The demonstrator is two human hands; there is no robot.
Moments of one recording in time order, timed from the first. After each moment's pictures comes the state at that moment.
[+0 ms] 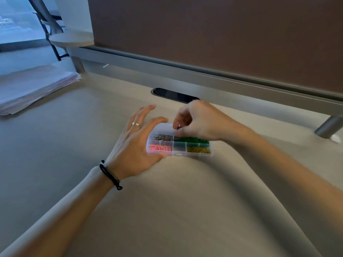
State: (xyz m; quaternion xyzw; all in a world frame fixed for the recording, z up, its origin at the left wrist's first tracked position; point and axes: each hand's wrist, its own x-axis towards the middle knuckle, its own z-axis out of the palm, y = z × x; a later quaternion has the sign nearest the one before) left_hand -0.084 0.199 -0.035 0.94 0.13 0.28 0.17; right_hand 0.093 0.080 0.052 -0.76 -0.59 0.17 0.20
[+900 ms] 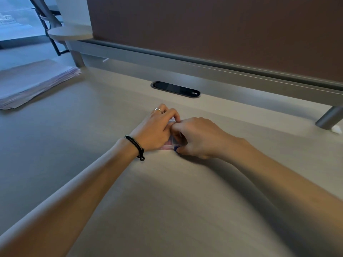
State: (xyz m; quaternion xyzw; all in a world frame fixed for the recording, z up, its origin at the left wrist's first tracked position) left_hand -0.025 0.207 -0.038 0.95 0.15 0.17 0.23; right_hand 0.087 0.065 -0.005 -0.73 -0.68 0.03 0.07
